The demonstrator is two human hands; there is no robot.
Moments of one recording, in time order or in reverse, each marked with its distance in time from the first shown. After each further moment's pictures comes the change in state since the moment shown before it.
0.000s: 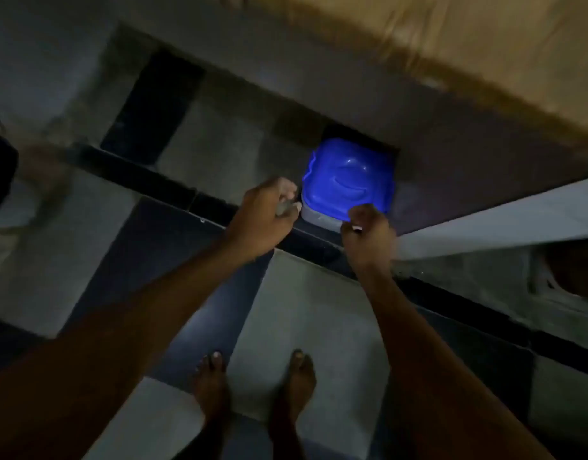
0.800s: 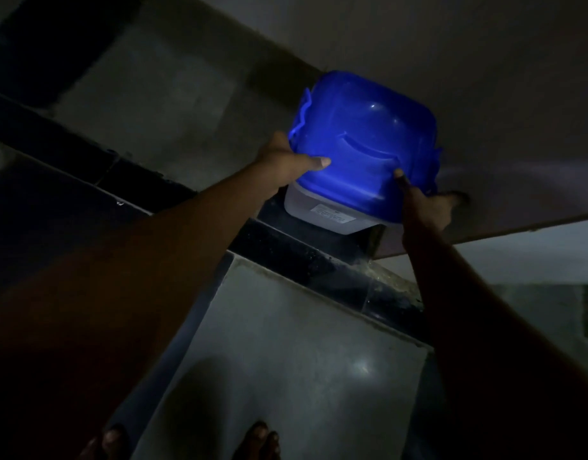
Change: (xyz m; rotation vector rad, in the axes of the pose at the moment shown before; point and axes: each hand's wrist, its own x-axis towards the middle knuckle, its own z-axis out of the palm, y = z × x) left_hand 0.212 -0.204 0.250 -0.489 -0.124 -0.340; right_hand 0.230 0.215 0.139 0.419 0.312 0.412
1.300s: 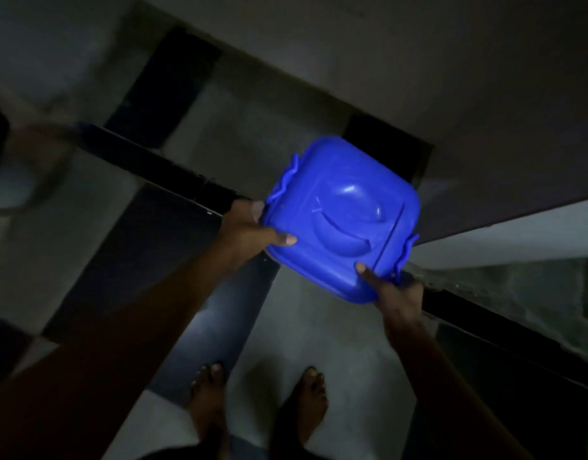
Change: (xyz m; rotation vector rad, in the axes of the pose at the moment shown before) left_hand -0.265 0.061 -0.150 0.076 0.038 -0.009; right_hand -0.247 -0.001 -0.112 0.181 -0.384 0.113
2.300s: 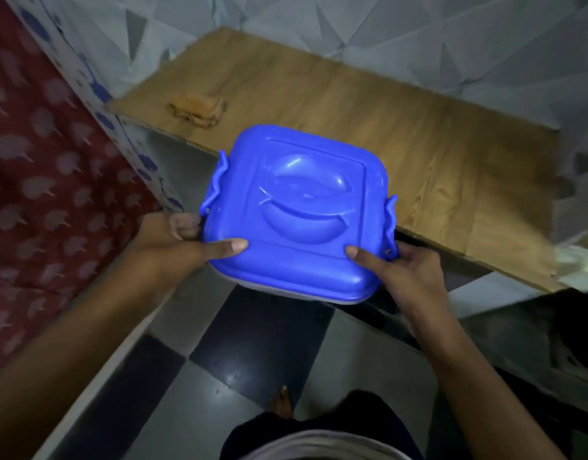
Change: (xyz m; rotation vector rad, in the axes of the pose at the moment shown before) left_hand -0.481 0.425 -0.324 -0.113 0.313 0.163; right_hand -0.489 -0.452 0.004 -0.113 -0.329 -0.415
